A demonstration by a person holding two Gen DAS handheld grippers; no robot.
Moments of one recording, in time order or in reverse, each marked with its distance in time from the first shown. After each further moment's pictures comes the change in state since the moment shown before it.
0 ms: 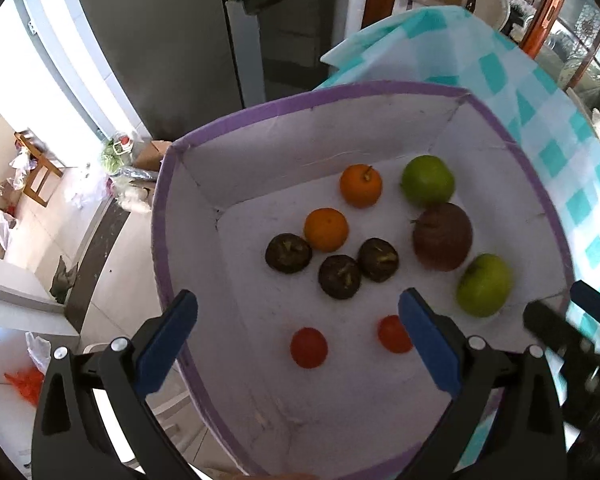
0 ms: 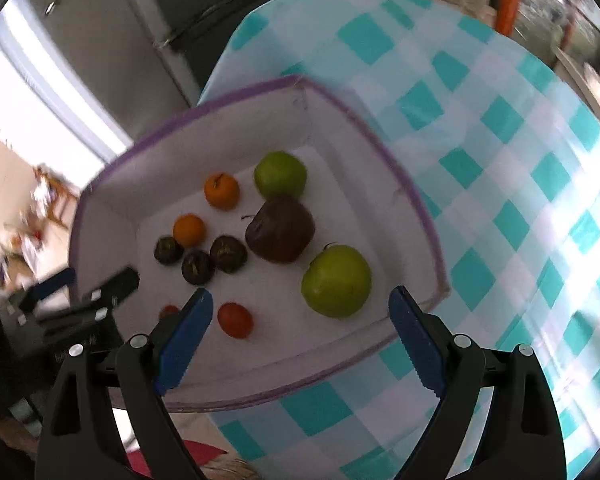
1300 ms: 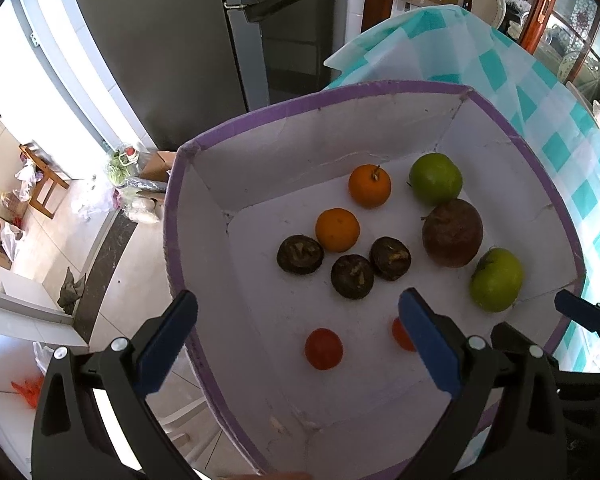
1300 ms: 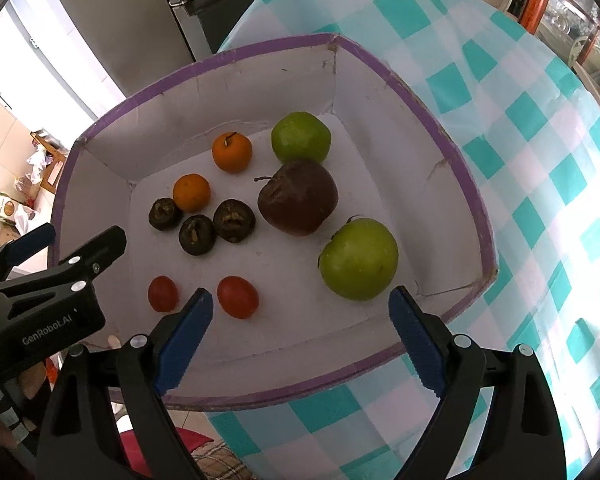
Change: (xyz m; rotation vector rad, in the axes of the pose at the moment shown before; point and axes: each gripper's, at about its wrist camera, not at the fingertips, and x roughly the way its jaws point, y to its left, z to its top) left arm -0.005 0.002 -0.006 0.036 -0.038 0.026; right arm 0.022 0.012 -0.014 -0.021 0.057 -0.008
